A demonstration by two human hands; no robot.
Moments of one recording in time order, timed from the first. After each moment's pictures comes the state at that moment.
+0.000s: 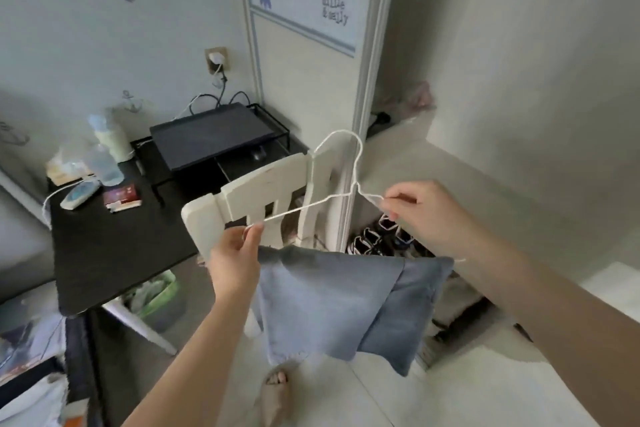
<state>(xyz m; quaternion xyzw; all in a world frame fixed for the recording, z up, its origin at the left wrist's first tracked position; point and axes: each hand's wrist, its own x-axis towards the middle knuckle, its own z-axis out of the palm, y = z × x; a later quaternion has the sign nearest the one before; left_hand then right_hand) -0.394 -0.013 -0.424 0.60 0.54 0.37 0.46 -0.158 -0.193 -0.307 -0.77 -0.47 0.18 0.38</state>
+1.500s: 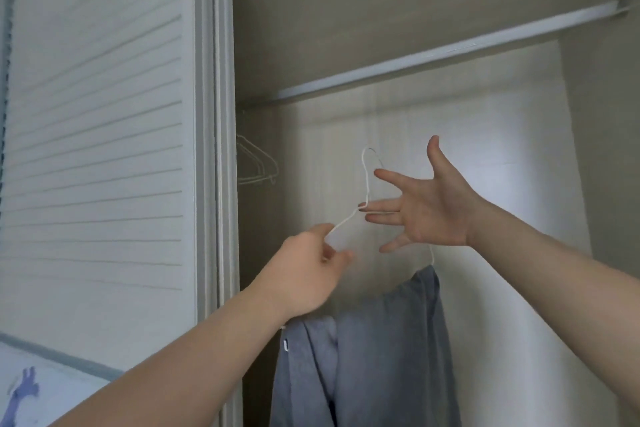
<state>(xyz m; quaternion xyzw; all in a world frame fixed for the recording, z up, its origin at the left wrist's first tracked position) 0.111 0.132 0.064 0.90 -0.10 0.33 0.26 0.267 -0.075 0.130 -0.53 -0.39 0.28 0.70</state>
